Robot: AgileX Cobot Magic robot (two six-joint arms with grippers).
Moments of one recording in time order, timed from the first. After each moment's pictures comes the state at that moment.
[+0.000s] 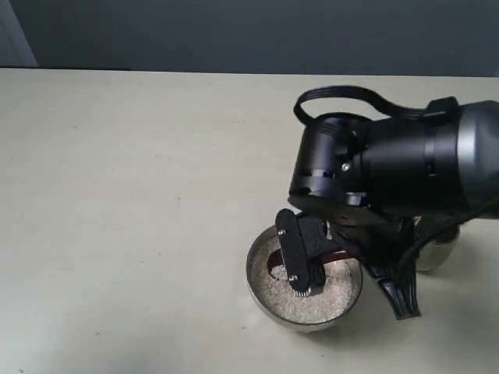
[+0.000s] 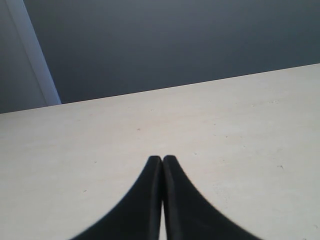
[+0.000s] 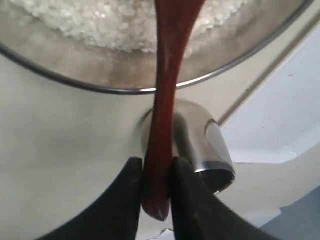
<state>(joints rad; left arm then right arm) -0.24 0.01 0.00 0.03 0.21 0.07 1.07 1.69 -0.97 -0.53 1.21 -0.51</state>
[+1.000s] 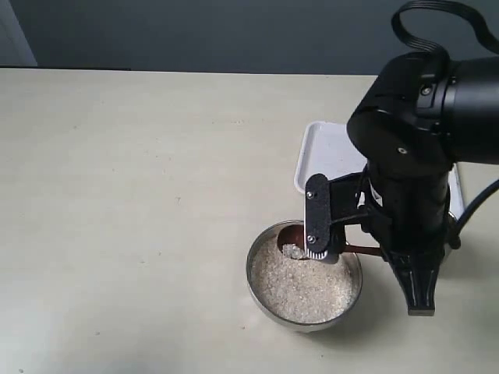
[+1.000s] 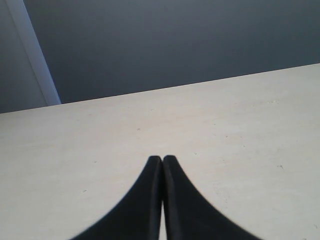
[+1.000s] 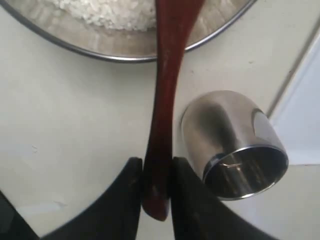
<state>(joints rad) -0.24 0.01 0.00 0.03 0.21 0.07 0.91 1.58 -0.97 -0.31 1.22 -0.57</state>
